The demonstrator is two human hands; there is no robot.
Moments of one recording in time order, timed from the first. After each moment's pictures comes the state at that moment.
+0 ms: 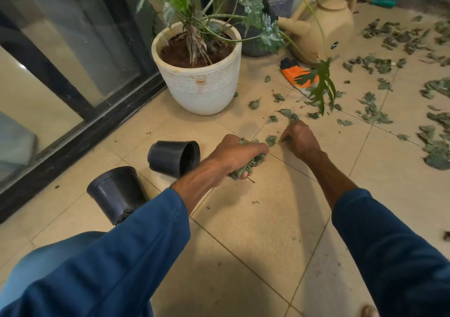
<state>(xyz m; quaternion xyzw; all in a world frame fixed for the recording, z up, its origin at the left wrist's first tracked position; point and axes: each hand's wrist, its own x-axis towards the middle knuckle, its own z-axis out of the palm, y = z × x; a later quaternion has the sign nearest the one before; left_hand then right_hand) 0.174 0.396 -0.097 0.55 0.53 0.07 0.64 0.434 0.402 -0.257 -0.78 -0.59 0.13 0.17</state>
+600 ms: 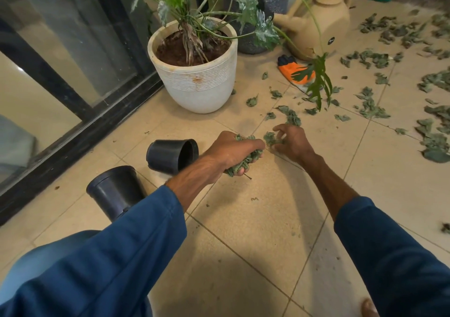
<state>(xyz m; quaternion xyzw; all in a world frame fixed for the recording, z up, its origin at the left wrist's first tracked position) 0.171 0.395 -0.096 0.55 0.53 0.07 0.64 0.411 0.395 -0.254 -0.79 -0.55 0.19 0.21</state>
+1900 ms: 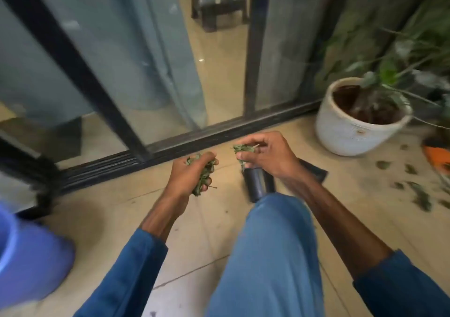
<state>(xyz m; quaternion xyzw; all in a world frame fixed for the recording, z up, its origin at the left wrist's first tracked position) -0.228 0.326 -0.002 0.29 0.66 0.46 0.52 -0.033 0.395 0.008 -0.46 -0.62 0.55 0.32</state>
